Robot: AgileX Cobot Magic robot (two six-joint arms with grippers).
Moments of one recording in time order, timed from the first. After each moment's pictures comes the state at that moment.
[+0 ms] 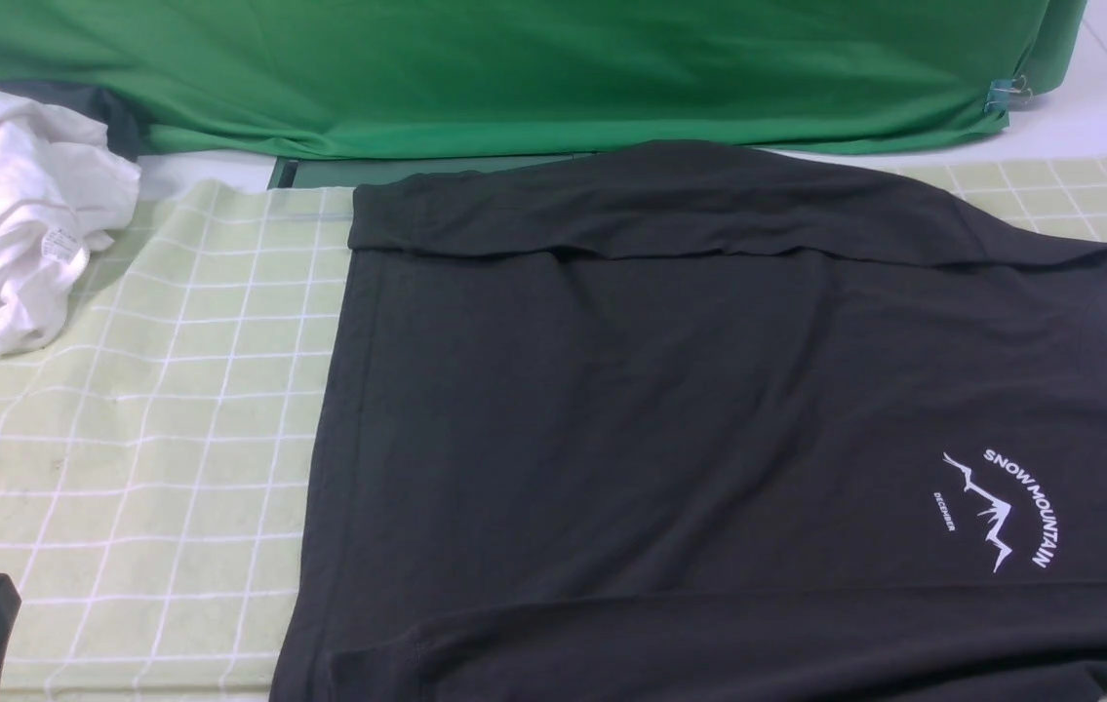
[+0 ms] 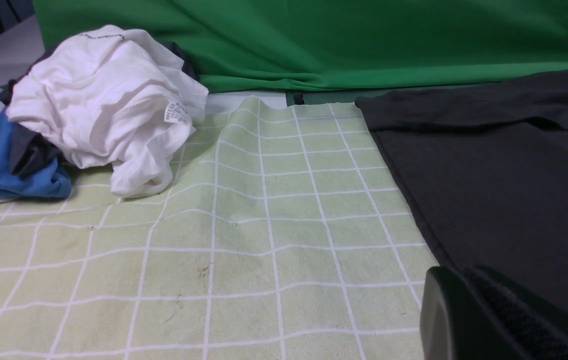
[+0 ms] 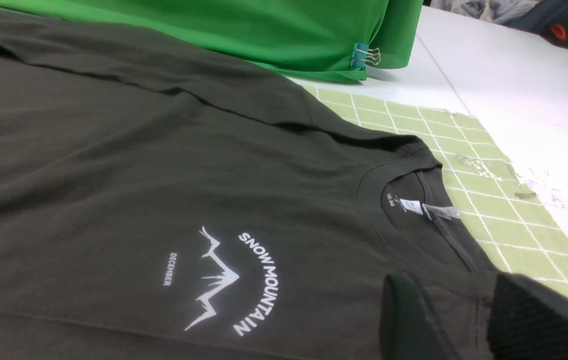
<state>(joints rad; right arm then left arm) 0.06 0.00 0.01 -0.17 0.23 0.05 0.03 0.00 0.00 -0.08 0.24 0.11</state>
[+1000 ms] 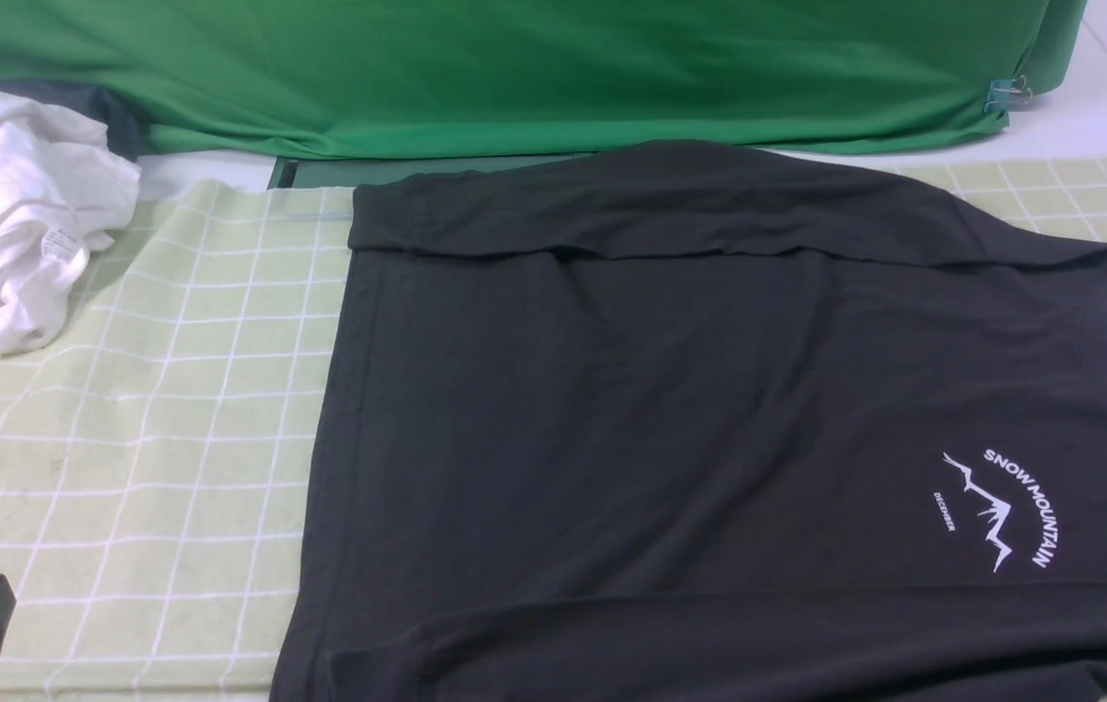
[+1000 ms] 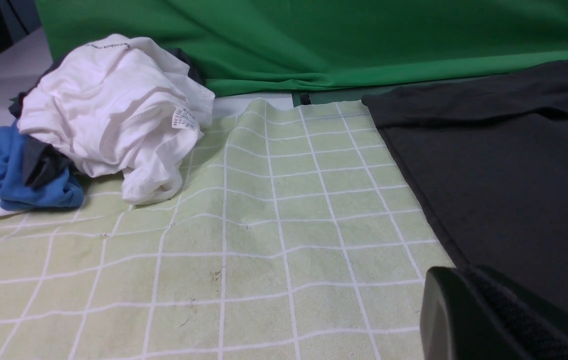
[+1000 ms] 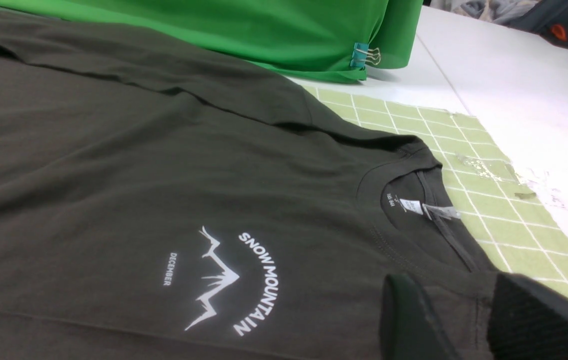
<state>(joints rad) 0.06 0.00 0.01 -0.17 0.23 0.05 0.03 0.00 0.00 -0.04 0.24 0.12</state>
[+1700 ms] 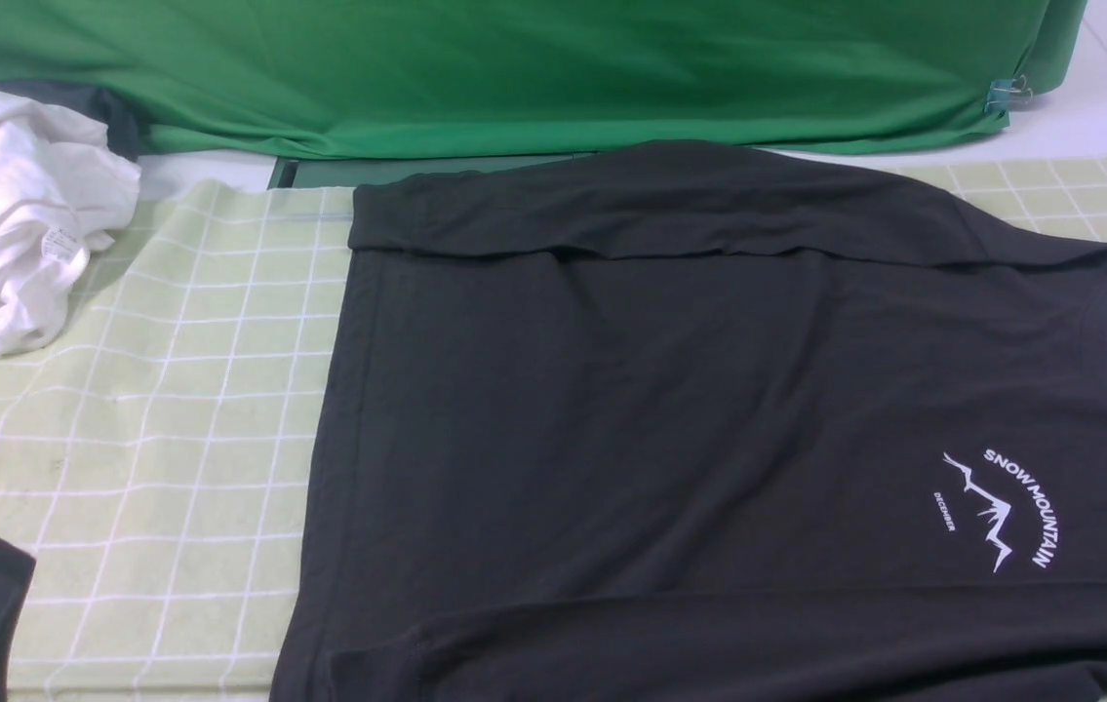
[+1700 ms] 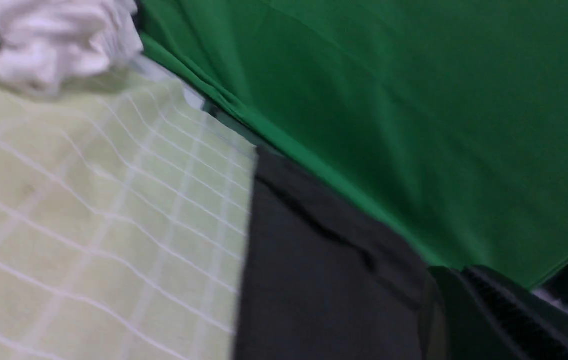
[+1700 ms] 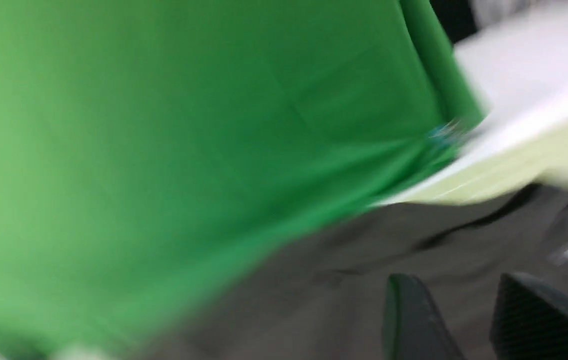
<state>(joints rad) 0.06 0.00 0.01 0.24 -0.06 0.61 0.03 0.00 0.00 -0.67 0.14 -0.18</state>
